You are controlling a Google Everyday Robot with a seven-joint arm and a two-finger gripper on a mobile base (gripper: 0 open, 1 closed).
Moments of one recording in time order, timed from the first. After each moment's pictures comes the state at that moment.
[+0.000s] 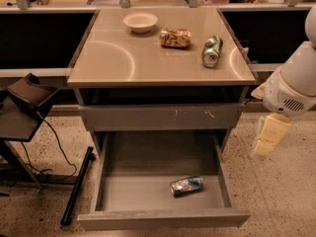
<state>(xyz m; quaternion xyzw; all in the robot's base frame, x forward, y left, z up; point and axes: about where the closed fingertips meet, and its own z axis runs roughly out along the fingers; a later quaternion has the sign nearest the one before) 0.462 -0.239 0.834 -0.58 0.80 0.04 0.11</state>
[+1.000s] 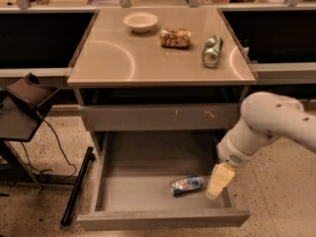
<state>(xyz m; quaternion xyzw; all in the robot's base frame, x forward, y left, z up) 0.452 -0.183 0.636 -0.53 0.83 0.14 0.08</state>
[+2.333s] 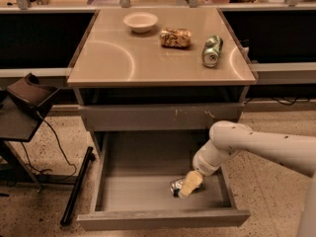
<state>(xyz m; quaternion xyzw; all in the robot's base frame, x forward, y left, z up) 0.504 -0.129 0.484 -0.48 0.85 0.19 0.09</state>
